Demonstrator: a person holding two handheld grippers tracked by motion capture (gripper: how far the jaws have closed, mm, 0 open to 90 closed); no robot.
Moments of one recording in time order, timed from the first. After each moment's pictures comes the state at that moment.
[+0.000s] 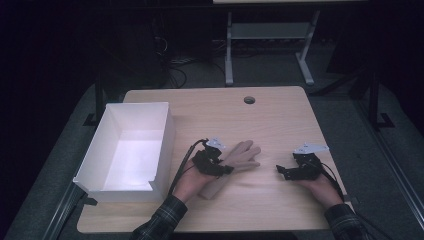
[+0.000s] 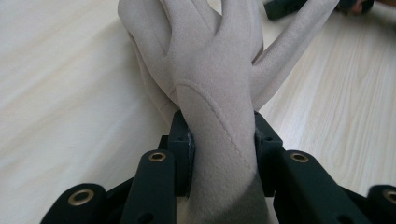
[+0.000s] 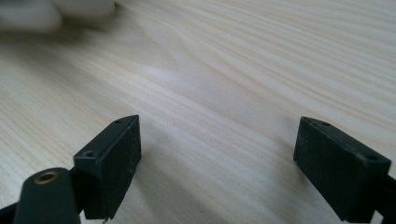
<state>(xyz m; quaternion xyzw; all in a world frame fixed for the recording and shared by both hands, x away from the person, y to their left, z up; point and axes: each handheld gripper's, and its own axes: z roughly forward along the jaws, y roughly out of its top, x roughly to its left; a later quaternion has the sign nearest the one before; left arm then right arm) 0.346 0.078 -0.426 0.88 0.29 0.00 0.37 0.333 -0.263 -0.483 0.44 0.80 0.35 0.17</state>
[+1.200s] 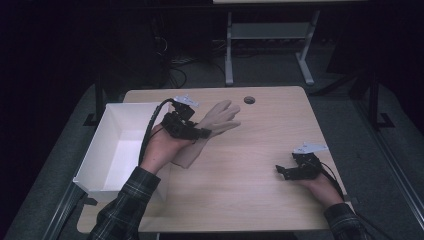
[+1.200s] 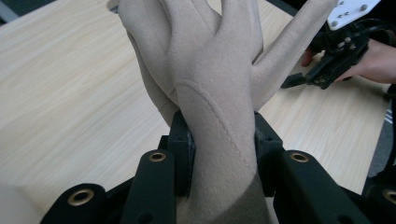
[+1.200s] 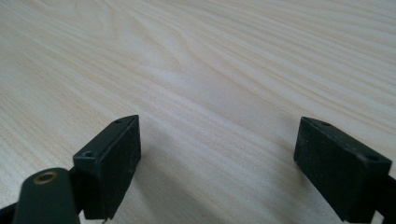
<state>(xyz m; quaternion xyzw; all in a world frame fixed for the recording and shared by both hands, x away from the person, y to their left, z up) 0.367 0.137 -0.293 0.87 0.32 0.06 0.37 0.335 -0.262 -0.483 0.44 0.81 0.36 0.17</state>
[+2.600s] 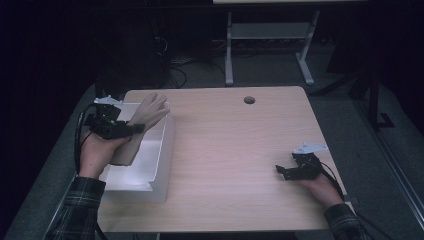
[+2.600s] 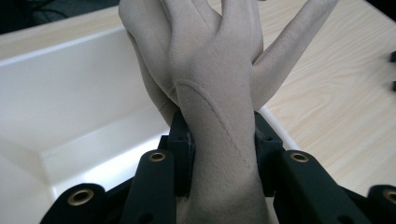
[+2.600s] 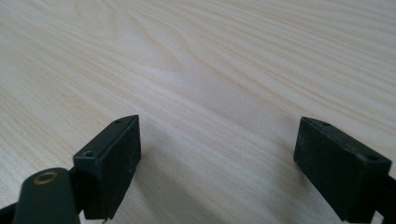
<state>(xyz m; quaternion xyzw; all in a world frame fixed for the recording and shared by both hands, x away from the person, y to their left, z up) 0.360 0.298 -0.305 0.80 0.47 0.14 0.35 0.335 -0.262 -0.483 0.44 0.81 0.36 0.17</state>
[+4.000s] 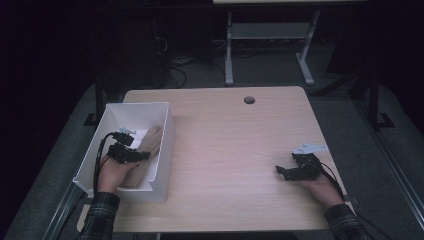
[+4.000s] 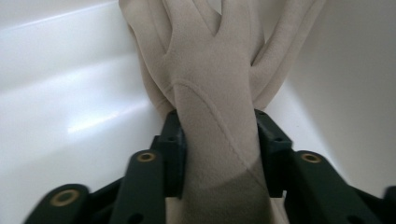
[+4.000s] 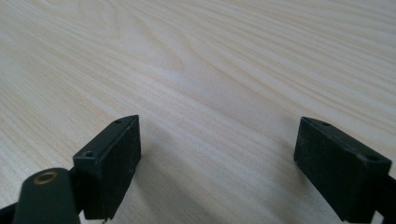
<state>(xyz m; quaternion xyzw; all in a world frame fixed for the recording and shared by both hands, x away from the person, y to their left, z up) 0.372 0.307 -0.423 0.81 0.51 0.09 0.28 0.334 -0.262 -0.483 0.43 0.81 0.36 0.17</state>
